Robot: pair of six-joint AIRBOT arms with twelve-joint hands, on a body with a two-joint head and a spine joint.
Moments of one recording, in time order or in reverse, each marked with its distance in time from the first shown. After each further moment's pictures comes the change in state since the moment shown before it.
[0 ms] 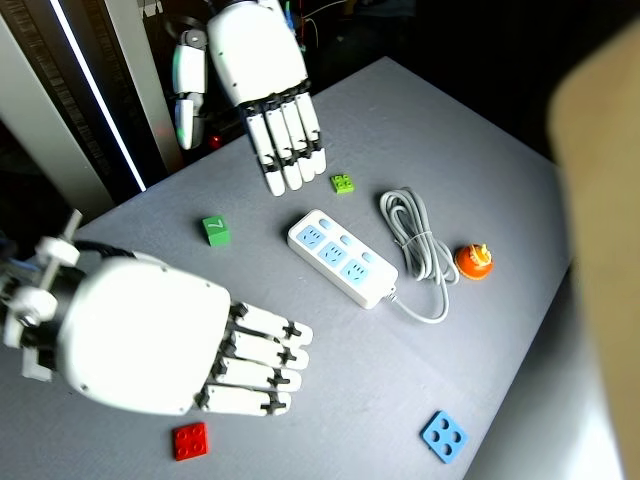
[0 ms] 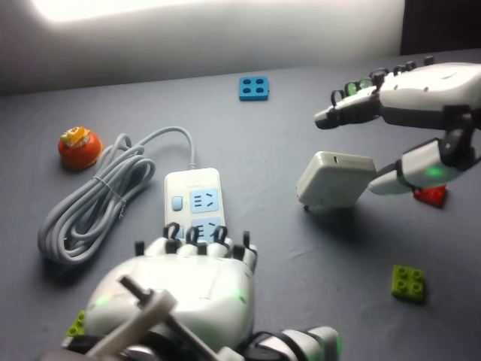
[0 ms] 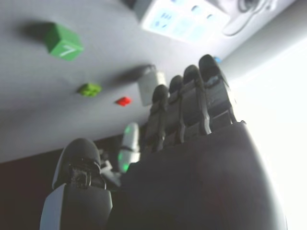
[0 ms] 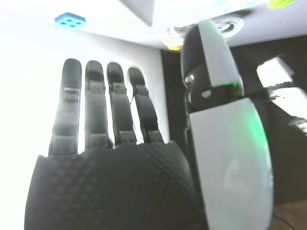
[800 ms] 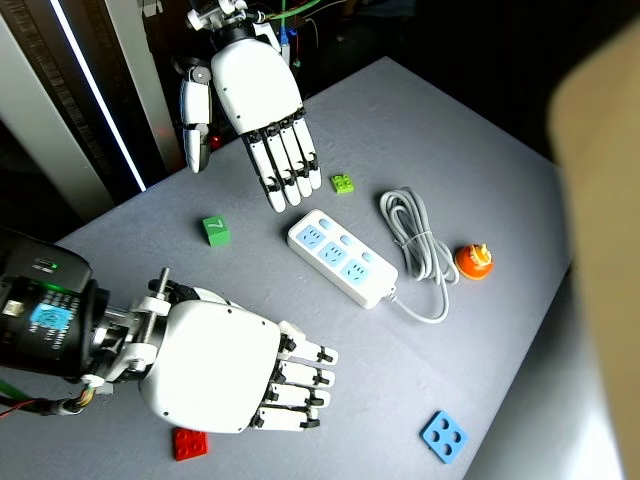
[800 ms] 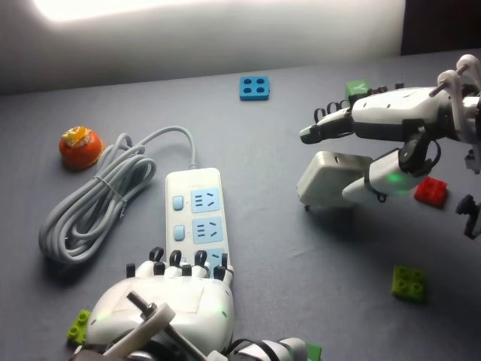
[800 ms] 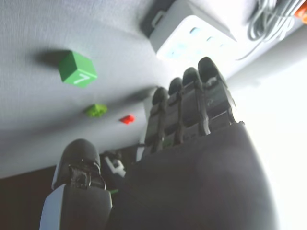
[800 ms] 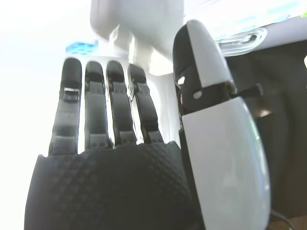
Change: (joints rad) left arm 0.176 -0.023 0.088 0.083 0.043 -0.061; right arm -0.084 -0.167 0.179 0.002 0.023 0.105
